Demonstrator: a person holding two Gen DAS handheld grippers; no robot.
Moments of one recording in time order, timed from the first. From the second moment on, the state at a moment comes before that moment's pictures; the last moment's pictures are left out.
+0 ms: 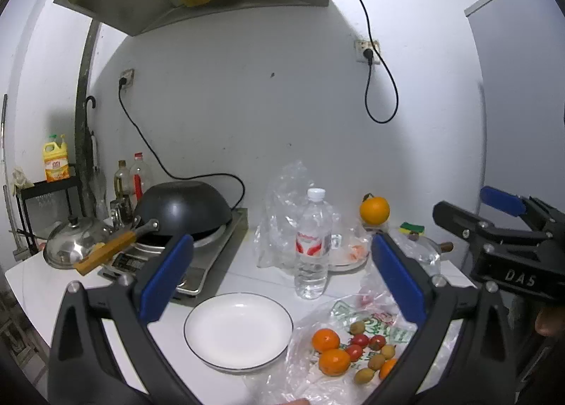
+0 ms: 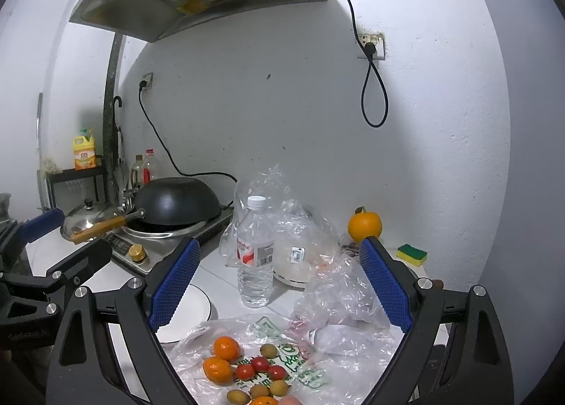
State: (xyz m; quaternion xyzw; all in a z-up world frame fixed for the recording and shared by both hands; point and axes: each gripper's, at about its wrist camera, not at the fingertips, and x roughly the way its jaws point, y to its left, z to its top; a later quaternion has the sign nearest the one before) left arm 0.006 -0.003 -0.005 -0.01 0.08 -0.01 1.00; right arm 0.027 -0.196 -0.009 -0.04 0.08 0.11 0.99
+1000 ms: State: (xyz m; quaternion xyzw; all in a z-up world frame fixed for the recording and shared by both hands) left arm 0.004 -0.012 -0.003 0.00 0.07 -0.01 1.00; right arm 0.025 -0.202 -0.008 -0.04 0.09 0.11 0.99
